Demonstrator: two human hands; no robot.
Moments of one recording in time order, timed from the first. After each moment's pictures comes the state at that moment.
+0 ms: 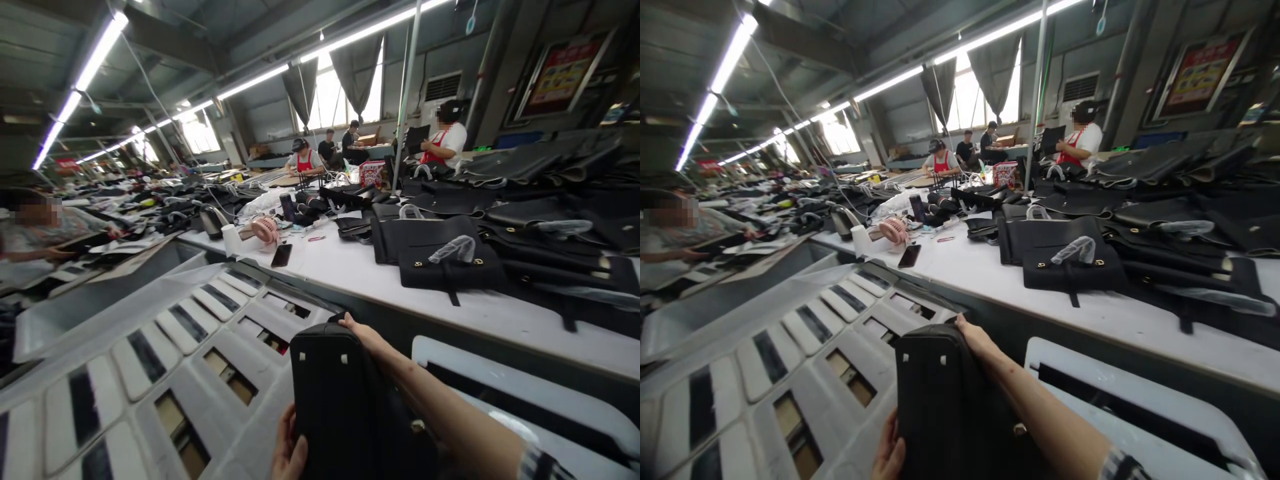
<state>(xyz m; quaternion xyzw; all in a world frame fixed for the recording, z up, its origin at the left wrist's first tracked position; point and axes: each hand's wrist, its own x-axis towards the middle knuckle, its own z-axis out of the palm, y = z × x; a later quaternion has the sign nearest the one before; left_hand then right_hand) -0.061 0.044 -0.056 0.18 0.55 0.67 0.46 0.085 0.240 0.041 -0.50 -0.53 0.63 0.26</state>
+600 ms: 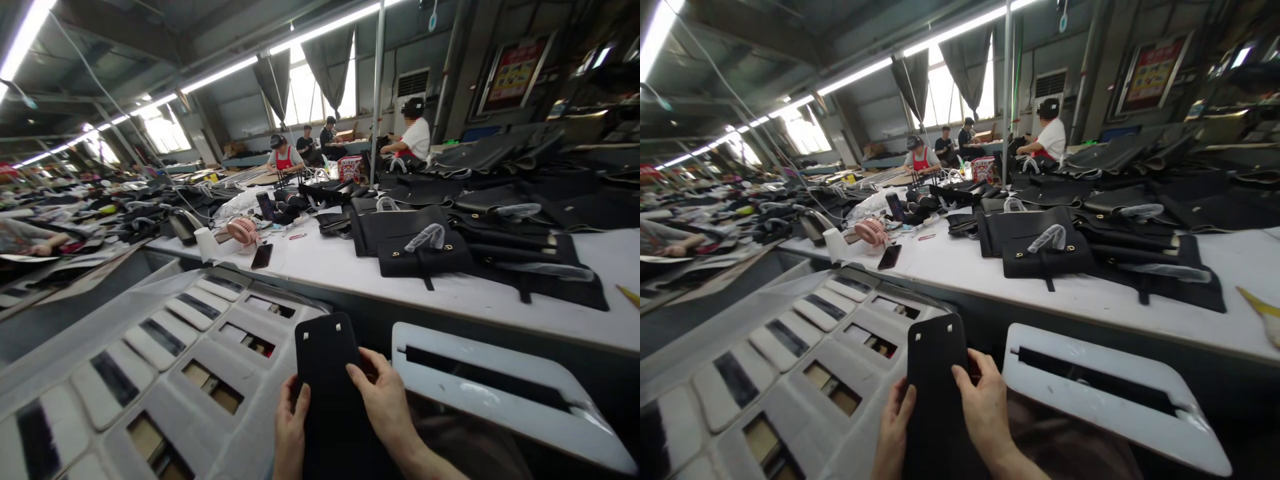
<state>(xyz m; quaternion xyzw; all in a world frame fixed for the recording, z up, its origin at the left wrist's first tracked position) -0.044 0.096 -0.037 0.25 0.57 0.61 0.49 0.116 0.144 0.008 -0.55 -0.48 0.49 0.48</state>
